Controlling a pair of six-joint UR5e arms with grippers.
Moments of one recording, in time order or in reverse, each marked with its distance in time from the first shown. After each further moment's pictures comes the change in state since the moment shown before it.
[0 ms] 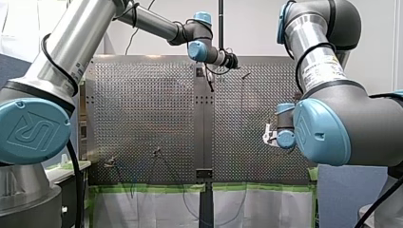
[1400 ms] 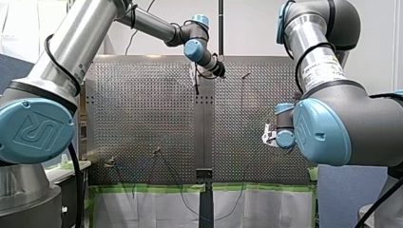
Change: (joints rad) left arm 0.034 -0.003 0.000 -0.154 -0.186 0.079; right arm 0.006 0.000 0.000 0.002 -0.002 -0.001
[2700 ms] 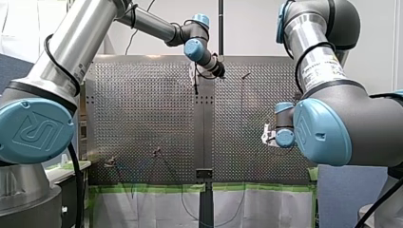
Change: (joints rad) left arm -0.004 0.001 0.000 -0.015 -0.011 0.013; right arm 0.004 -0.004 -0.006 0.037 0.000 -0.001
